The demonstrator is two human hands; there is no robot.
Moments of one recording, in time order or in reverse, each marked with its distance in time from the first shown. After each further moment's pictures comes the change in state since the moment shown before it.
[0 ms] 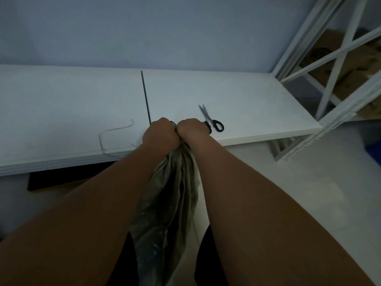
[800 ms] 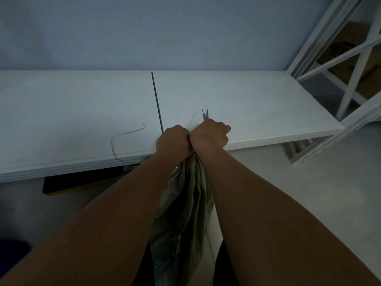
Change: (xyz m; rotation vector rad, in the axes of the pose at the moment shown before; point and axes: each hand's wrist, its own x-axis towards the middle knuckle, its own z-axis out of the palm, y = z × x) left_hand 0.014 -0.012 0.020 0.149 -0.025 0.071; right_hand 0.004 0.001 0.009 -0.124 0.344 0.141
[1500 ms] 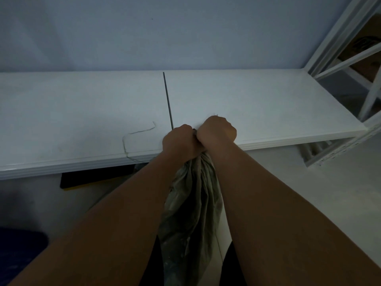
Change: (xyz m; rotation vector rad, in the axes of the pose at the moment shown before) left_hand -0.010 -0.001 -0.009 -0.005 -0.002 -0.038; right_hand -0.004 -0.011 -0.017 -0.113 -0.185 -0.122
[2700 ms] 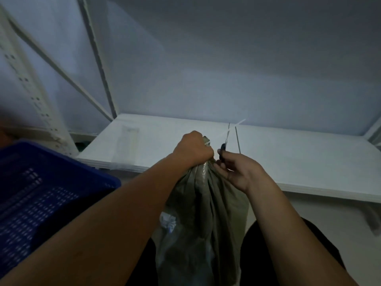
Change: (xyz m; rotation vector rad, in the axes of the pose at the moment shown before) left_hand -0.161 -0.092 -0.193 -0.282 0.265 -0.186; right_hand -0.196 -0.069 -0.031 1.537 -0.724 -0.003
